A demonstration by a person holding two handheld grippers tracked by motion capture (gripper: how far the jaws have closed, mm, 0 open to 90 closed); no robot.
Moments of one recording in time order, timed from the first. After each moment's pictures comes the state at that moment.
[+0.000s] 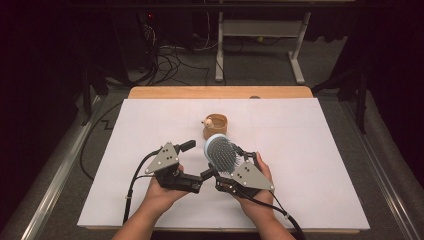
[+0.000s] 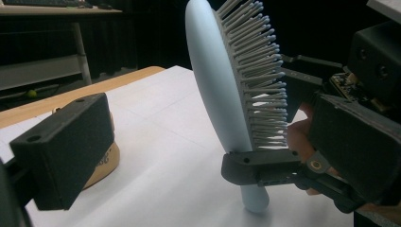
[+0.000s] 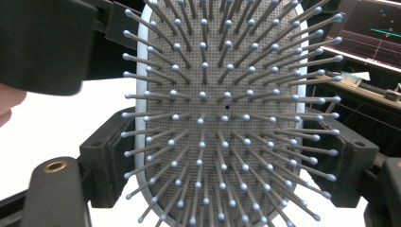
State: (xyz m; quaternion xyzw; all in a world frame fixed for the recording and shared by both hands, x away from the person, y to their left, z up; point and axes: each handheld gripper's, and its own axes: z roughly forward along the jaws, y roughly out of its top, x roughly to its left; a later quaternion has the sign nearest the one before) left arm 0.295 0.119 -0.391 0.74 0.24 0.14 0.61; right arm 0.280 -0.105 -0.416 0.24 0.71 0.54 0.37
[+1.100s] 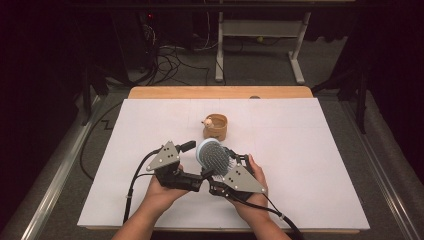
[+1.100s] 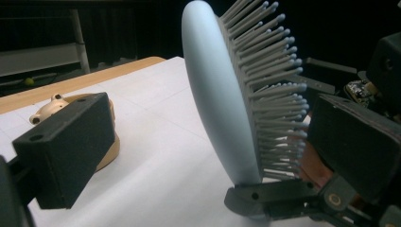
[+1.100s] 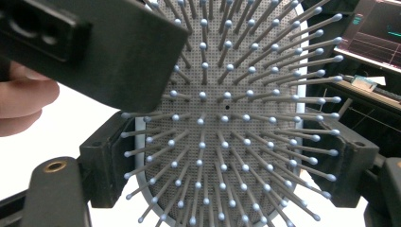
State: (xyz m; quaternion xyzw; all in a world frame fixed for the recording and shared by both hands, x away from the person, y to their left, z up) left arm 0.300 0.121 -0.394 0.74 0.25 0.13 0.61; right arm 0.276 -0.090 -0.422 0.22 0.73 0.53 0.37
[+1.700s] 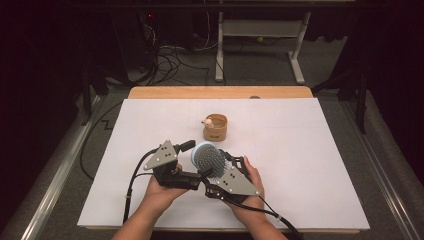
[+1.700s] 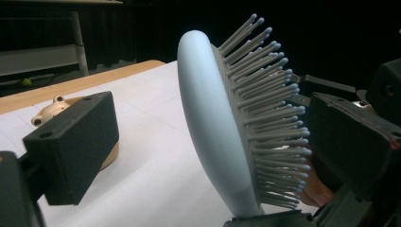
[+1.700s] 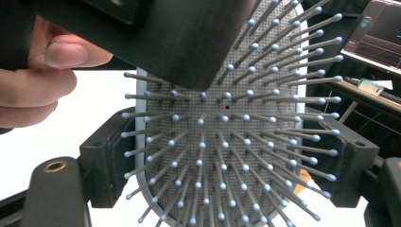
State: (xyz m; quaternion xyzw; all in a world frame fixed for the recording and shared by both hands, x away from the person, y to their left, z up) left arm 0.300 0.124 -0.392 0.74 0.26 0.12 0.61; right arm 0.273 -0.081 -0.425 0.21 0.74 0.53 0.37
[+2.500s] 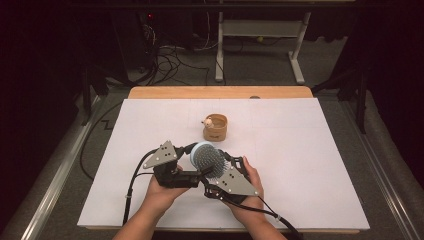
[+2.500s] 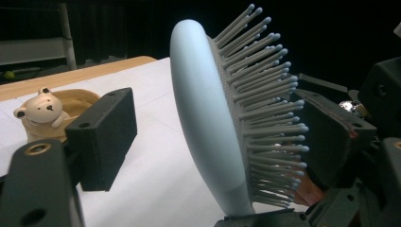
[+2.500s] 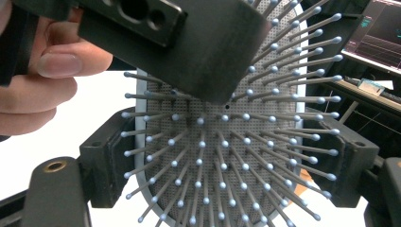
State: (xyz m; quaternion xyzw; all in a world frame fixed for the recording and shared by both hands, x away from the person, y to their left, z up) left arm 0.302 0.124 -0.396 0.74 0.26 0.09 0.62; right arm 0.273 -0.079 -0.426 0.21 0.74 0.53 0.37
